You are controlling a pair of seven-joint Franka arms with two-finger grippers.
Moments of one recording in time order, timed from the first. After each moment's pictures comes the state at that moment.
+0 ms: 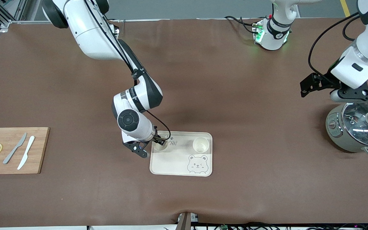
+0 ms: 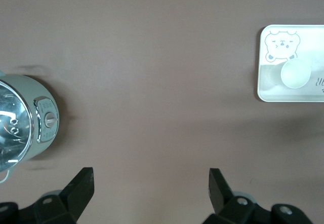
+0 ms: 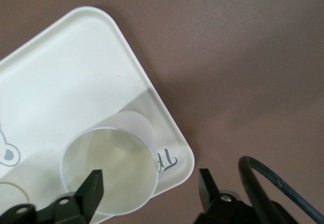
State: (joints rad) left arm -0.02 0.05 -0.19 -1.53 0.01 1.63 -0.15; right arm 0.57 0.80 -0.10 -1.29 0.21 2.07 0.97
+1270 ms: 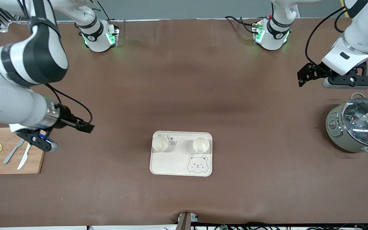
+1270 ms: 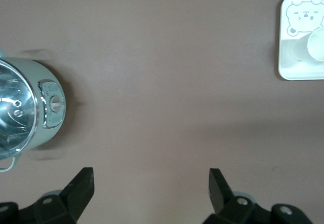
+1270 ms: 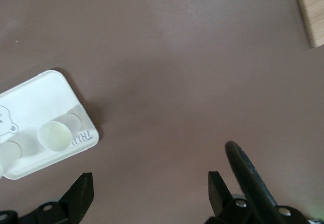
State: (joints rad) left arm 0.01 -0.13 -0.16 -1.84 0.00 1.76 -0.08; right arm 0.29 0.44 -0.14 -1.18 0.15 1.48 0.61
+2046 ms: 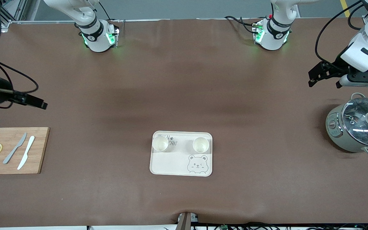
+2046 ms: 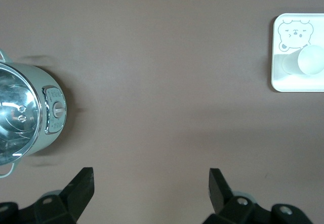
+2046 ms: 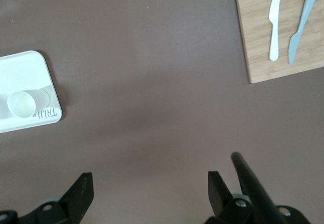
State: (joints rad) left arm 0.05 -0.14 -0.15 -1.82 -0.04 1.77 -0.04; right arm 0.08 0.21 -0.09 -1.31 0.09 1.42 0.21
